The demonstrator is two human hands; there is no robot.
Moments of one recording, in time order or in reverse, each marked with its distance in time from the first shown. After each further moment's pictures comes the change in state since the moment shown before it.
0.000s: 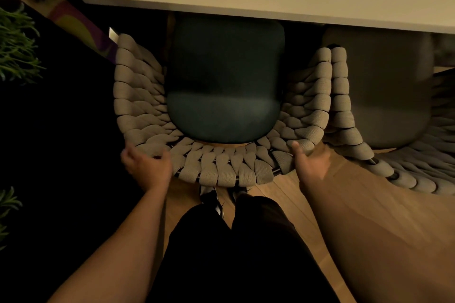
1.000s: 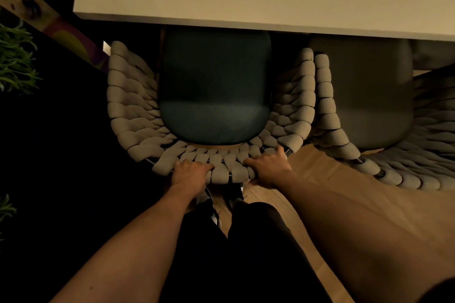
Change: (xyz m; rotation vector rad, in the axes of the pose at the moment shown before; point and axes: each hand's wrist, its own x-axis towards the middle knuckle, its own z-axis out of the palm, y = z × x) left_hand -0.032 0.027 0.044 1.029 -0.673 0.857; right_hand -0.009 -0.015 0.036 -1.567 -0.666 -1.012
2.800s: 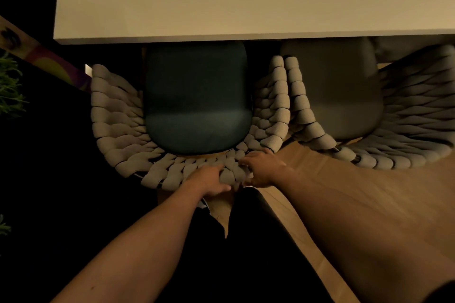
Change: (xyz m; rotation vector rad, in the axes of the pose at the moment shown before) left_hand 0.005 0.048 -0.028 -0.319 -0.195 0.175; right_hand -0.031 0.012 -0.008 0.215 0.048 0.002
